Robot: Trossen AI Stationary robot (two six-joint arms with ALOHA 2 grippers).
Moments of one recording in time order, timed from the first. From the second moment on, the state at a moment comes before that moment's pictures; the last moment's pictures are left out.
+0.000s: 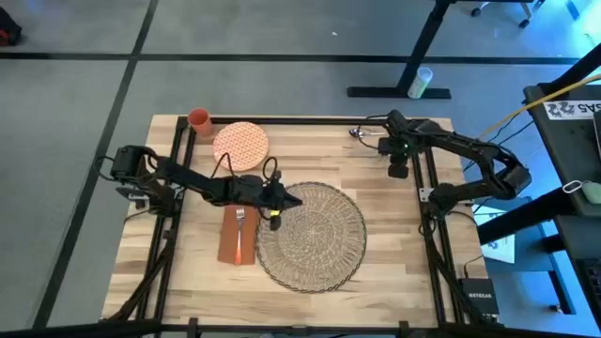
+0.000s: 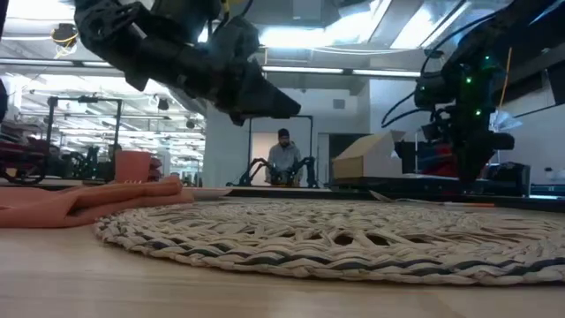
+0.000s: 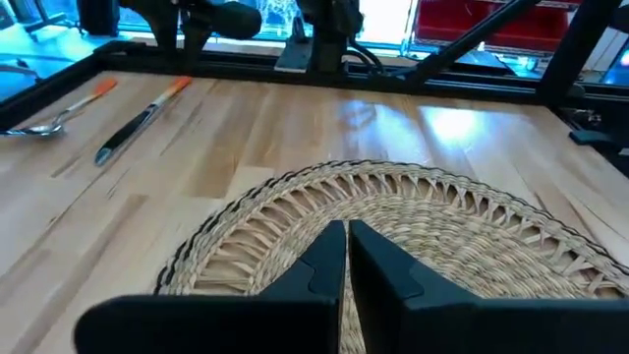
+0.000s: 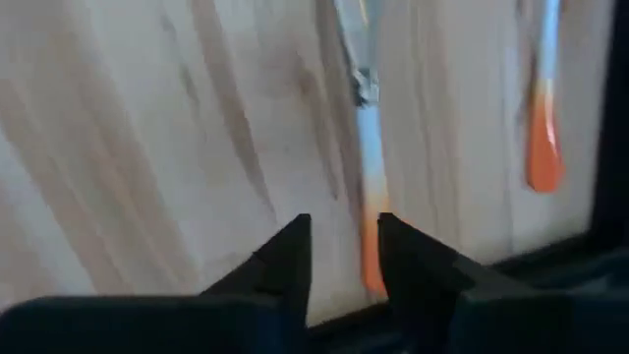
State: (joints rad) left arm -0.02 1.62 0.64 0.70 -0.06 -0.06; right arm -0.91 1.30 0.72 -0.80 0.14 -0.69
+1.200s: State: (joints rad) left arm -0.06 1.63 0.64 0.66 -0.06 -0.08; right arm -0.94 1.51 0.62 -0.43 0.04 -0.53
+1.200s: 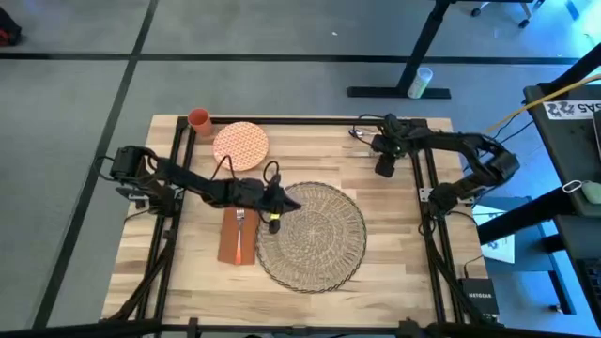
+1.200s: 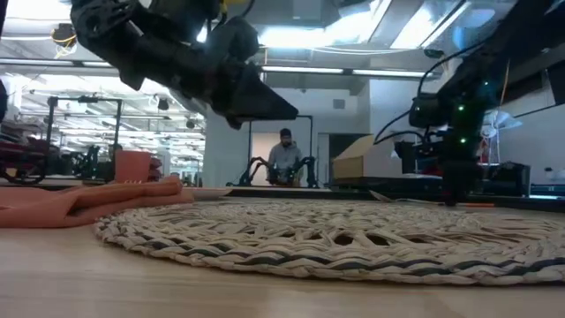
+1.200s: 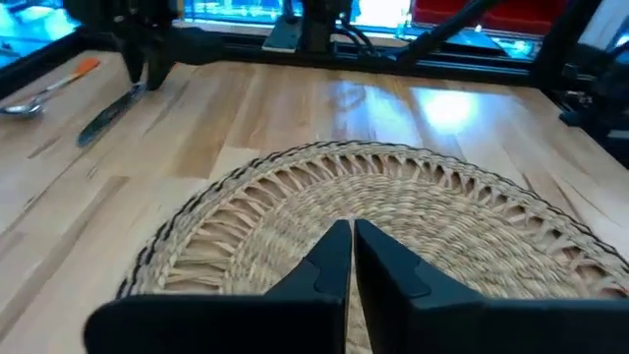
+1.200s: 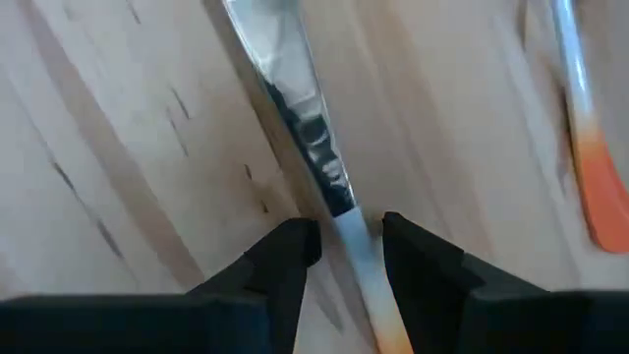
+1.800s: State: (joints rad) left arm -0.07 1.63 0.64 0.66 -0.06 -0.07; right arm -0.87 1.51 0.63 -0.45 -0.25 -0.24
